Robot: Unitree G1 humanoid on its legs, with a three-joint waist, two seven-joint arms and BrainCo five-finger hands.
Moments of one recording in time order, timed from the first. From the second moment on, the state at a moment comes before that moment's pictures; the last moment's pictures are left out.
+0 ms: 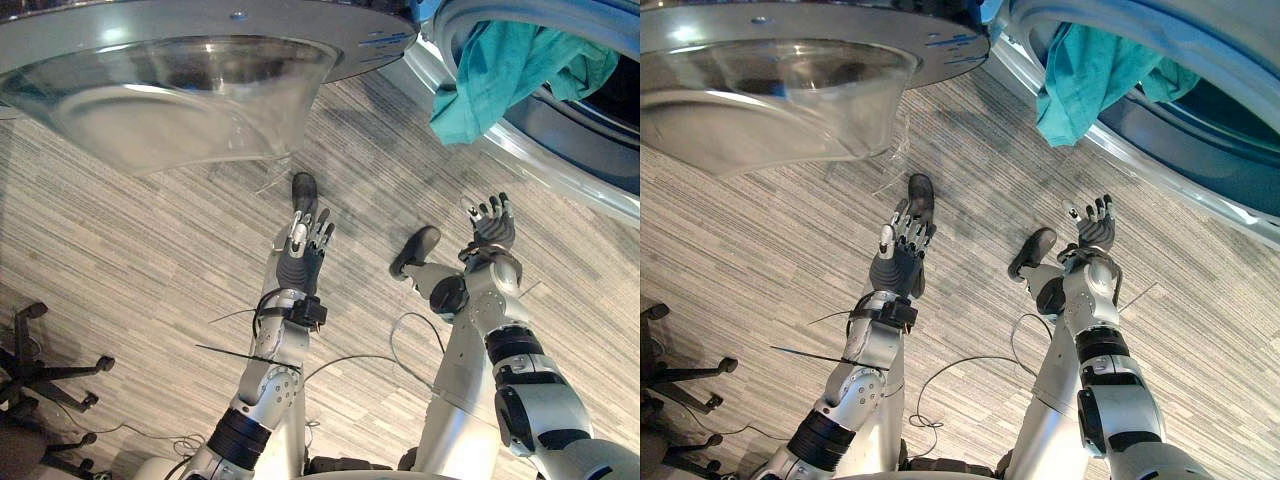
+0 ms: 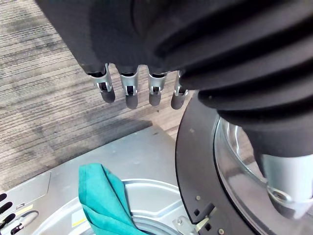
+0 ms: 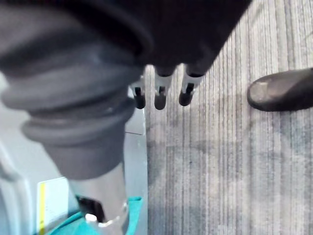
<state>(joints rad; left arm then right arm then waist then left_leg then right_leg) -0.15 0.08 -0.43 -0.03 -0.78 -0.28 0.11 -0.66 -0.29 -0.09 0.80 0.75 -0.23 -0.24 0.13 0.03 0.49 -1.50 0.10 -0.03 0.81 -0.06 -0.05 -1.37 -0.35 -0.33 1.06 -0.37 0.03</state>
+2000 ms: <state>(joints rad) -0.02 0.10 -0.48 -0.19 -0.81 -0.29 0.12 -1.19 -0.59 -0.21 0.50 0.83 -0.43 -0.53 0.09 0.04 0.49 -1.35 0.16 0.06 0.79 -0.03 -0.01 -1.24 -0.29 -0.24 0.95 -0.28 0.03</state>
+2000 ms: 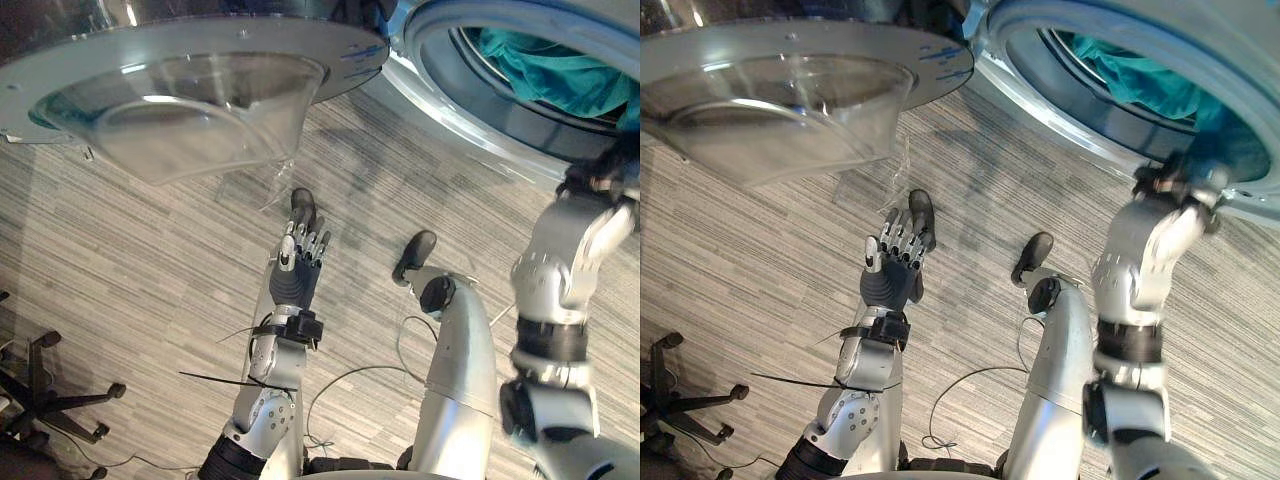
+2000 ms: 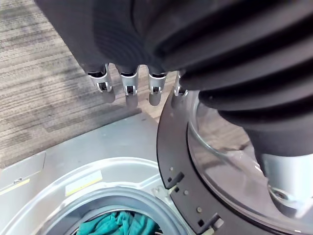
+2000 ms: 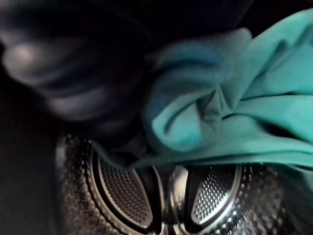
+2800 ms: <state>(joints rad) -0.06 0.00 -0.53 -0.12 -0.84 -0.28 0.14 -1.65 -0.87 0.26 0.78 1.17 -0.35 -0.45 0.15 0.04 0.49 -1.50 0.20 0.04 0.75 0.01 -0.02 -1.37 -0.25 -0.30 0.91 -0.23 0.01</state>
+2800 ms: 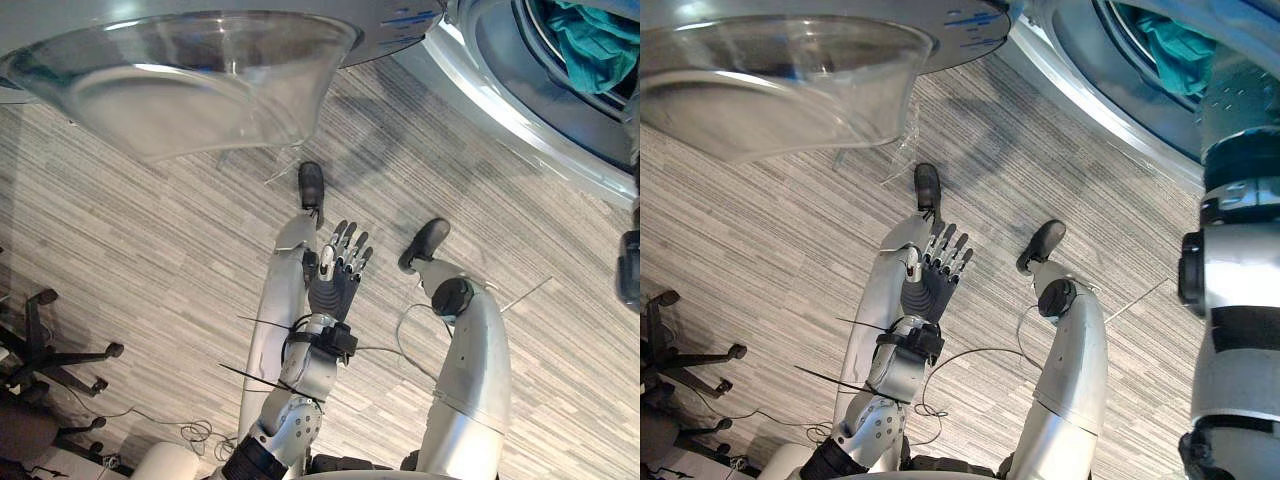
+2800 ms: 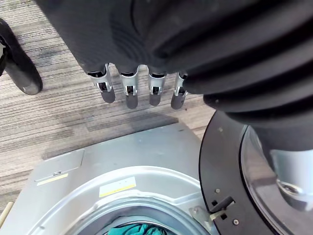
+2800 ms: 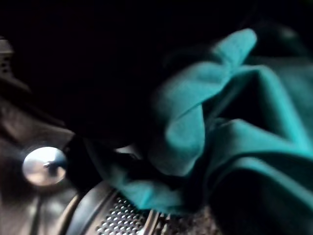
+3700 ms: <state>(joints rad) 0.08 0.27 -0.49 -0.22 -0.83 -0.30 0.03 -1.17 -0.99 0.63 0.65 -0.28 -0.12 -0.22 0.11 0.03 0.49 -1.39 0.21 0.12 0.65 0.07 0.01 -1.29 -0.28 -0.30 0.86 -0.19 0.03</state>
